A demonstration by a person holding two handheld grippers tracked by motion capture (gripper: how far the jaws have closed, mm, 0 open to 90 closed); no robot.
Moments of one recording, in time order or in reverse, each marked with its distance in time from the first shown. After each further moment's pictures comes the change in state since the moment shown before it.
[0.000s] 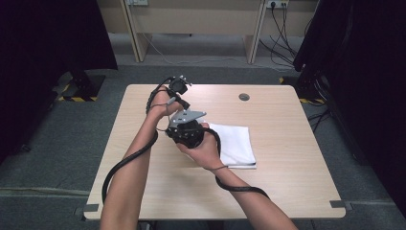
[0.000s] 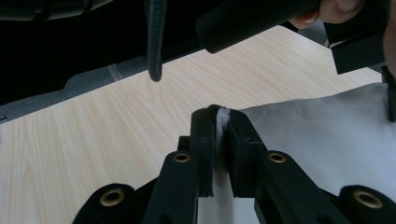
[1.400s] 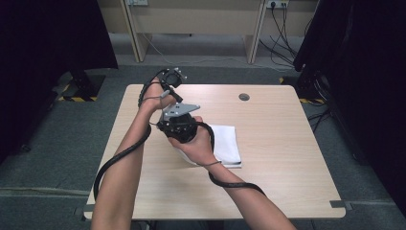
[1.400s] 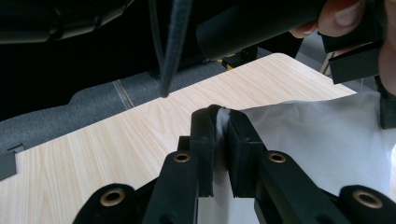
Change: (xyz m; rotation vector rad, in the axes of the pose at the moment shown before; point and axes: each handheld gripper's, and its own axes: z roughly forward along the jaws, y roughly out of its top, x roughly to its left) left arm 0.008 0.006 -0.034 0.041 0.062 0.013; right arm 0.014 0.031 -0.003 -0.053 0.008 -0.014
